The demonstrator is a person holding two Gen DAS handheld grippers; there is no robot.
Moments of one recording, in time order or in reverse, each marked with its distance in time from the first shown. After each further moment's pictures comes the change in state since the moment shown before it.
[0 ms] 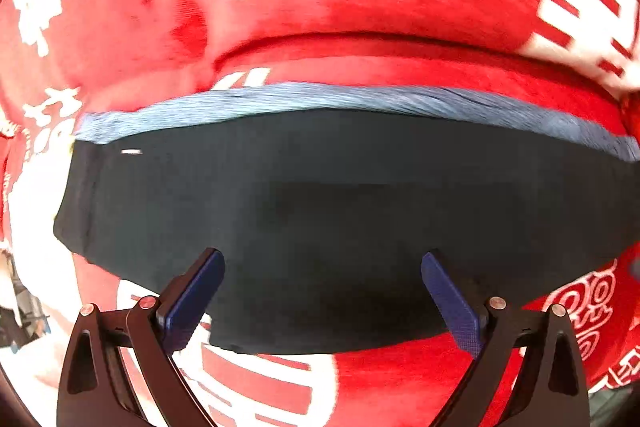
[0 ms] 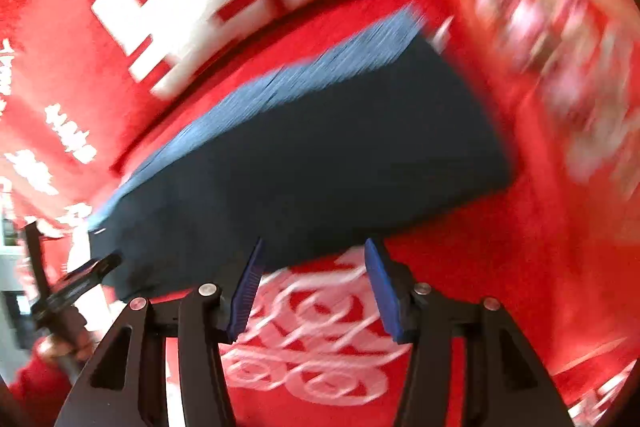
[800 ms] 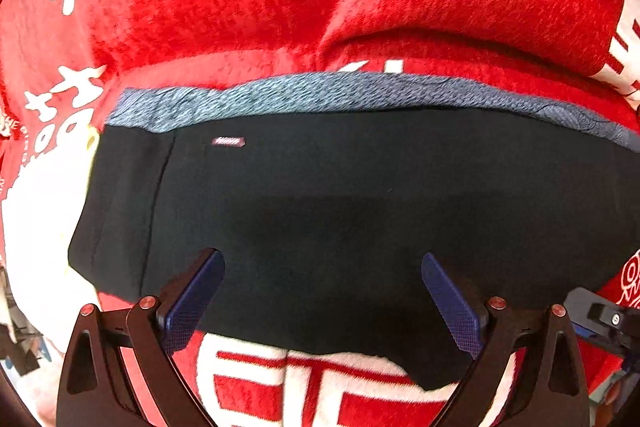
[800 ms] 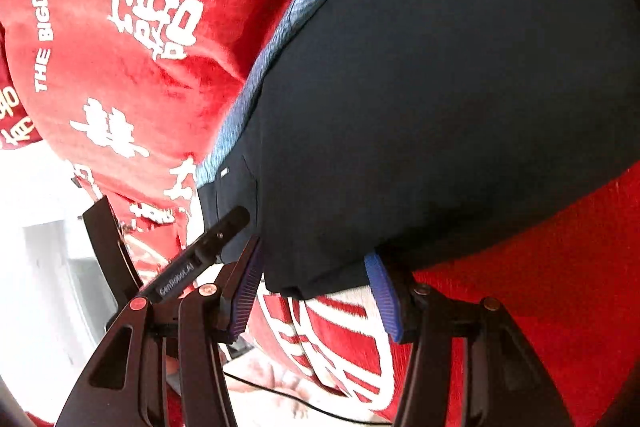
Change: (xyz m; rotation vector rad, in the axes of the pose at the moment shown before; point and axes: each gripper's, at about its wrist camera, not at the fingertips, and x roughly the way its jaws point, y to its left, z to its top) left arm 0.040 0.127 -0.009 0.023 -0.070 -0.047; right arm 0.164 0.176 -0.076 0.157 0.102 0.396
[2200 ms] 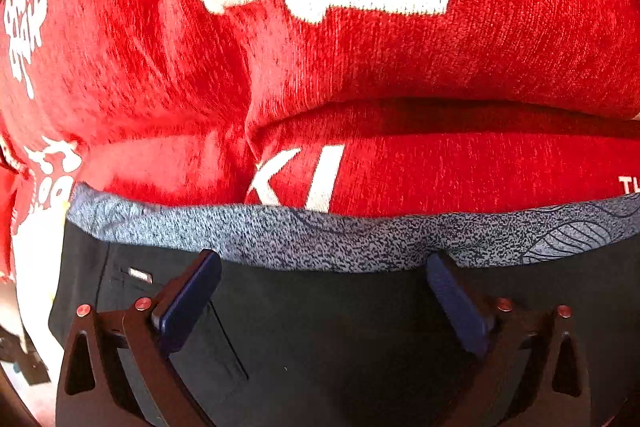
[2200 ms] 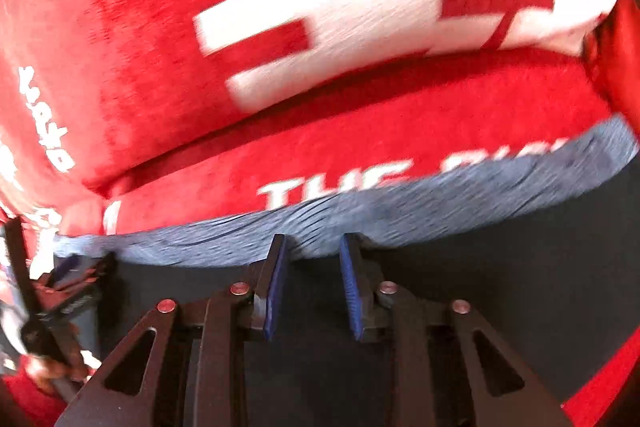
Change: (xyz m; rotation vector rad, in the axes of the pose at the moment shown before) left arm 0.041 -0.079 0.069 0.031 -0.116 0.132; right arm -0.137 -0.029 0.166 -0.363 -0.302 -0.612
